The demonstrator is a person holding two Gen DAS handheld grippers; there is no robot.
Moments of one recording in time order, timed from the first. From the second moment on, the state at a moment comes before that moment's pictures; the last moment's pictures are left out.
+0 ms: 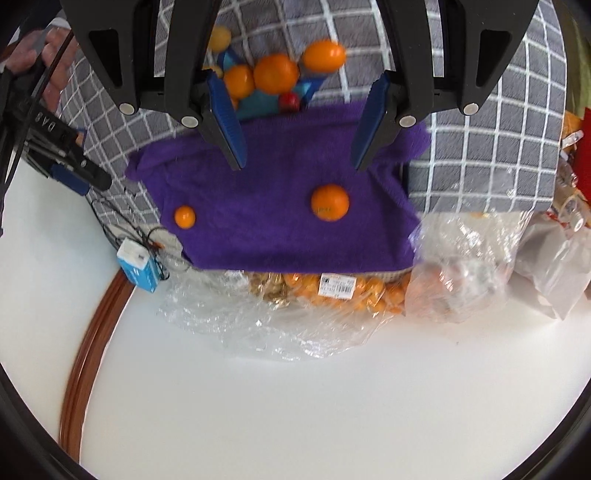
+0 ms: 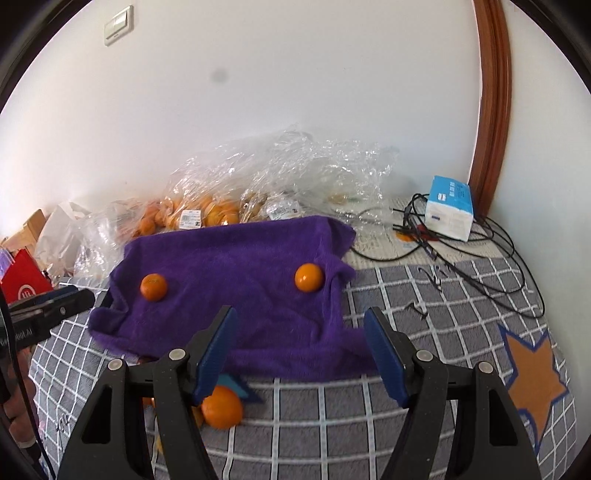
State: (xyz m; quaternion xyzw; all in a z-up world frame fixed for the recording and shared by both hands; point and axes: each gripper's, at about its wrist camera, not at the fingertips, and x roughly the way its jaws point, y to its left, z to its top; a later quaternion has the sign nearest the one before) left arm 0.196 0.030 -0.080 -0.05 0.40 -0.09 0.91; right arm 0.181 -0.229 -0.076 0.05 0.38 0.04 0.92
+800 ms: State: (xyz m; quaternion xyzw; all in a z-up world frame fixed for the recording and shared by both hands) left arm 0.132 0.086 -0.134 -0.09 0.44 -0.02 0.89; right arm 0.136 -0.198 -0.117 0.03 0.41 0.10 0.91
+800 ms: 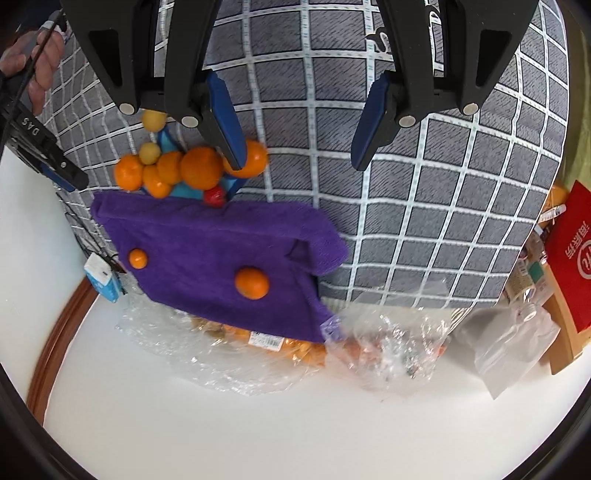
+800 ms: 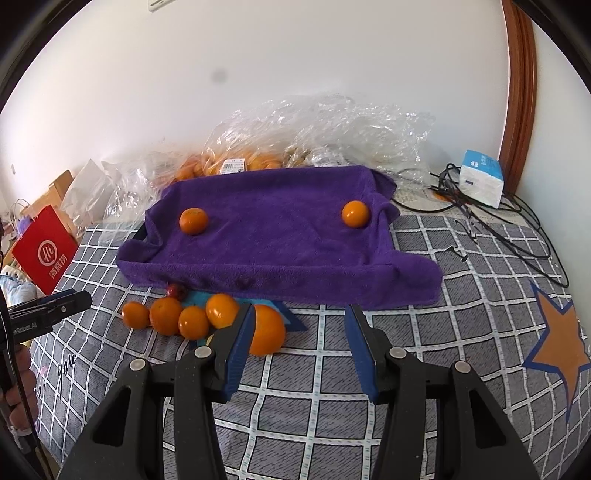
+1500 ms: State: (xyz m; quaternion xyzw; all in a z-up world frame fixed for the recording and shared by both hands) left arm 0.129 0.099 -0.169 -0.11 0.46 -0.01 0.88; right arm 0.141 -0.183 -0.146 0.04 0.43 0.14 0.89
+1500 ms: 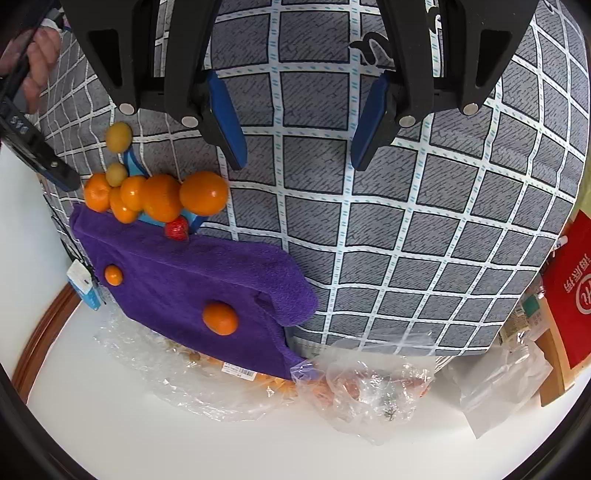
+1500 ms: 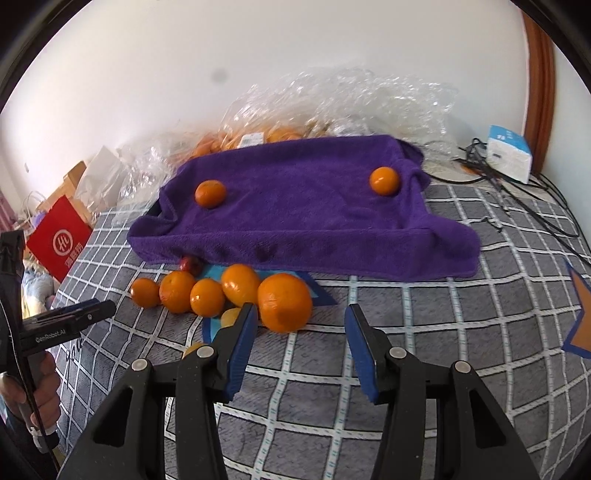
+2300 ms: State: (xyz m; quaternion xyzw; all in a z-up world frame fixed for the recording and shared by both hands) left arm 0.117 0.088 -0.179 -0.07 0.43 -0.03 0.90; right arm 0.148 -0.182 -0.156 0.01 0.43 0.10 0.90
